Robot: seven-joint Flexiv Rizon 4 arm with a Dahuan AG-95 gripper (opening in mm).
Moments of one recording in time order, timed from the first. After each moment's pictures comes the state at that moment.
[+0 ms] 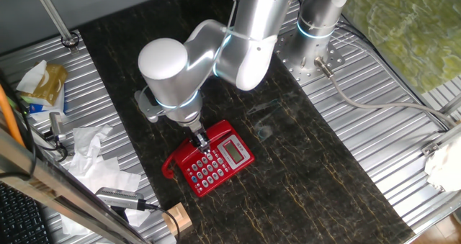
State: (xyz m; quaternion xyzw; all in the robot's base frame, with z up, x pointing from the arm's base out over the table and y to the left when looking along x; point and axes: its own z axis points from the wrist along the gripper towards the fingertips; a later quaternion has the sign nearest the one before) arm 0.517 0.170 0.050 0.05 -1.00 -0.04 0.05
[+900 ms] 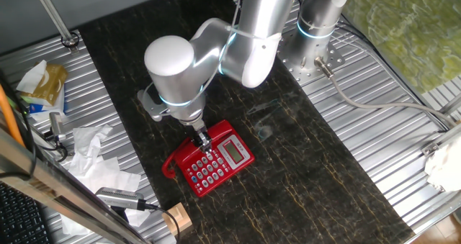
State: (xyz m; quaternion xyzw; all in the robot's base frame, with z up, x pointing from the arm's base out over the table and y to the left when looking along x) arm 0.516 0.170 0.053 0.08 -1.00 -0.04 0.02
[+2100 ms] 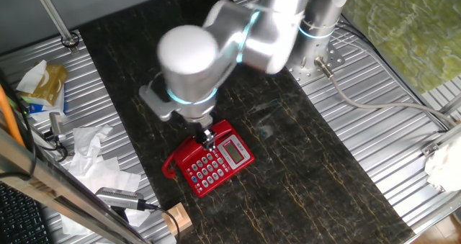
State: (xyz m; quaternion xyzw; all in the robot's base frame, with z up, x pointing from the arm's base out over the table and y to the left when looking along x) arm 0.522 0.184 0.135 0.11 -0.99 0.03 -0.02
